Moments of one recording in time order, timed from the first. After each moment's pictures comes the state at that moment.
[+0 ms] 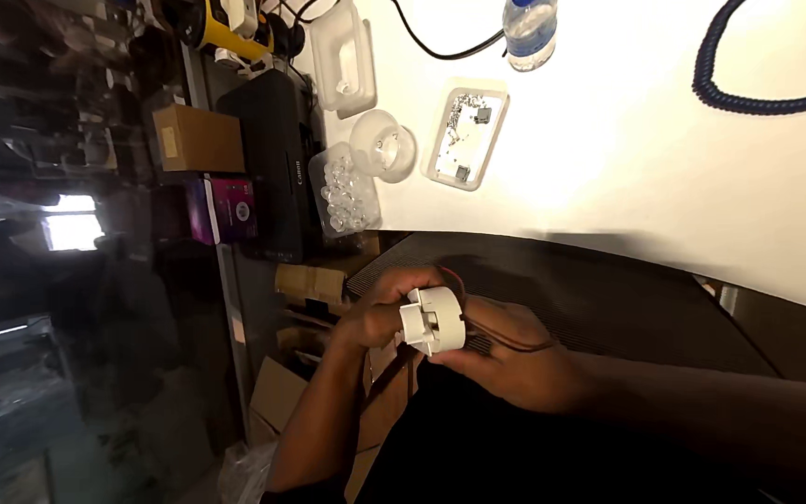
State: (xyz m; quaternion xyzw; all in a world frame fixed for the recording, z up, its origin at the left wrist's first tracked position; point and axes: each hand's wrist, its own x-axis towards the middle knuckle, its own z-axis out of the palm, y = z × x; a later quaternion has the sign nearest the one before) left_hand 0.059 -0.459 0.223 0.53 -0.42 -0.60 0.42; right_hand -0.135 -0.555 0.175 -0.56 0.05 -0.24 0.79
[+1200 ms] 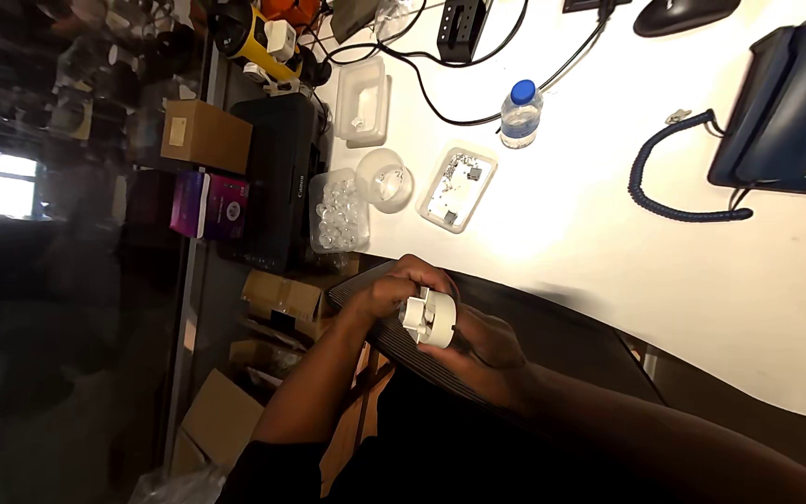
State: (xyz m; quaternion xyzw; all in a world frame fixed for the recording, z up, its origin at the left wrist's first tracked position) left_hand 0.076 -0.501 0.178 0.42 -0.45 -0.62 0.49; right_hand -0.126 -0.566 0.151 -0.68 0.07 -0.31 0.66
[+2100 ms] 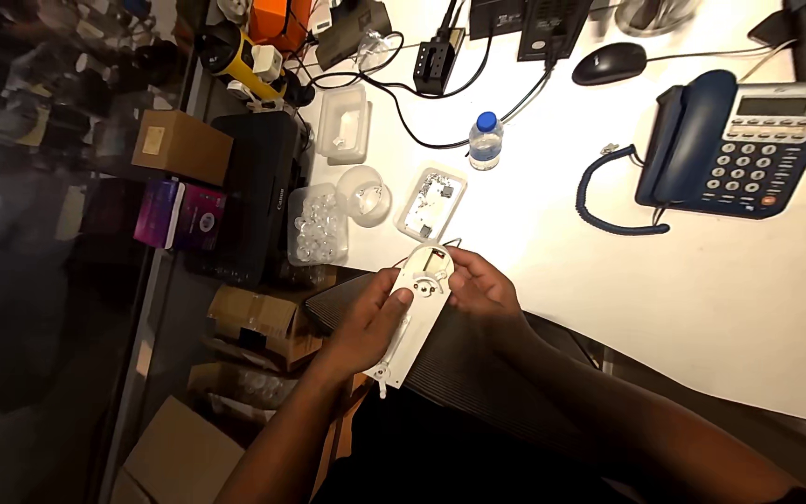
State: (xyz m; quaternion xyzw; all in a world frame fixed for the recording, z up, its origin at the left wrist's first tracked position) left_hand 0.018 -0.478 0.236 0.70 -0.34 -0.44 0.46; right_hand -0.119 -0.621 0.169 -0.45 0.16 -0.21 0.85
